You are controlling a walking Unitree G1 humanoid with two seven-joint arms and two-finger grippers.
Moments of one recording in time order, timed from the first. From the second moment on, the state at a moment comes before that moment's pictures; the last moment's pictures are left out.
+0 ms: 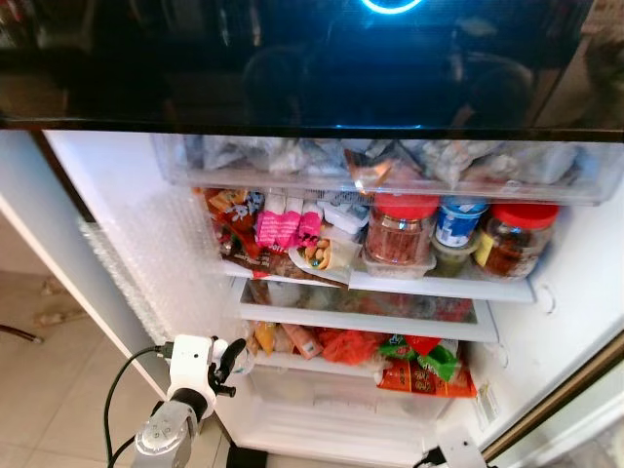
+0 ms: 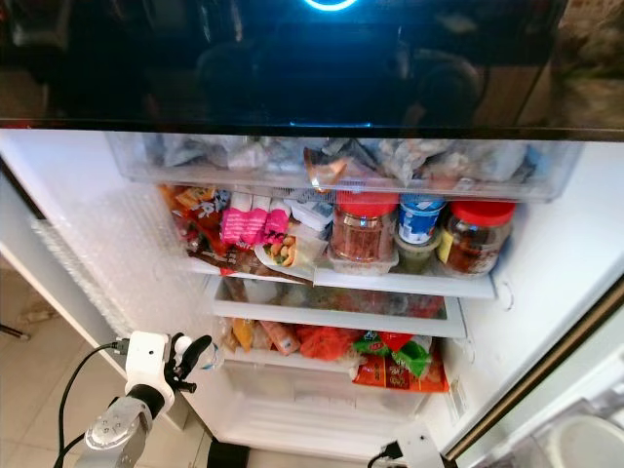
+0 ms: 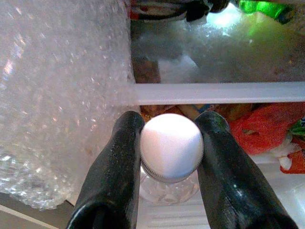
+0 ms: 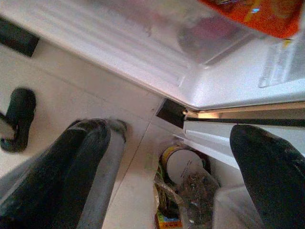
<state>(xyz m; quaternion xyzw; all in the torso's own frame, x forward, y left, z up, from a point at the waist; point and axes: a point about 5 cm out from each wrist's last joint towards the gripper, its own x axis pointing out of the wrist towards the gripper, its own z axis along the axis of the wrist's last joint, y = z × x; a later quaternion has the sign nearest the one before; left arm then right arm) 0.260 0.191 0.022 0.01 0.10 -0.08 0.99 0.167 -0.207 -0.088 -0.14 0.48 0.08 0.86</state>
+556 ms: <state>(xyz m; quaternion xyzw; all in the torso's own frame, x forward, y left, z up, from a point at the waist) 0.268 0.186 0.030 0.02 0.09 -0.10 0.99 0.162 -0.203 -0.091 -0.15 0.49 0.10 0.85</state>
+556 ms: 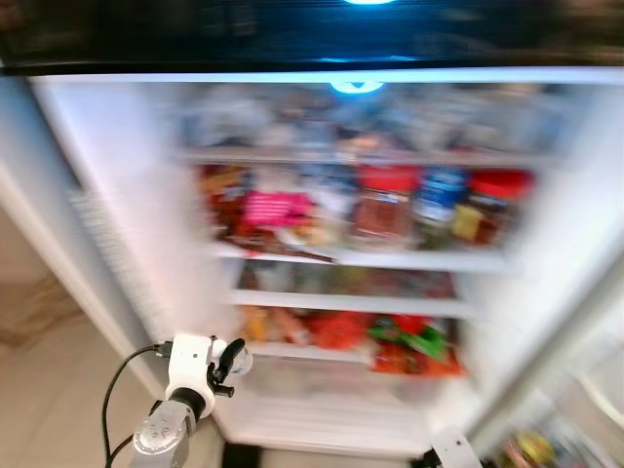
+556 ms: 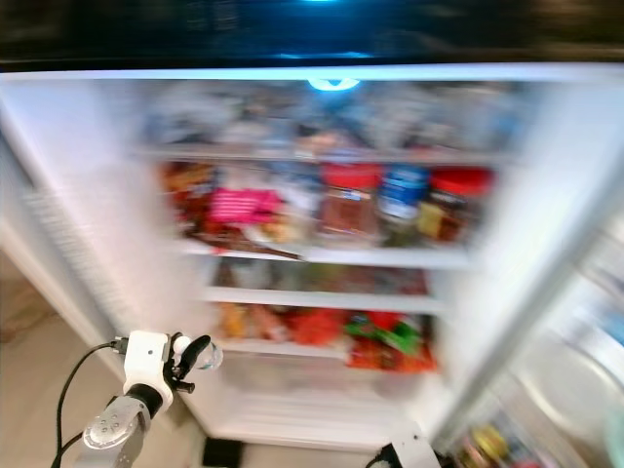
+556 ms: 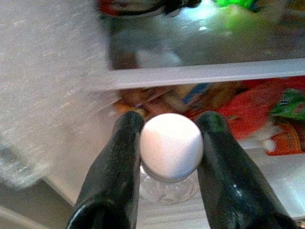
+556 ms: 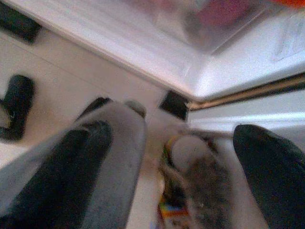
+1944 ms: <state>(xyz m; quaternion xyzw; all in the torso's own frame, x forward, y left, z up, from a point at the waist) 0.292 0.156 0.062 0.14 0.01 -0.20 0.97 0.163 -0.207 -0.090 -0.15 0.50 0.09 0.85</state>
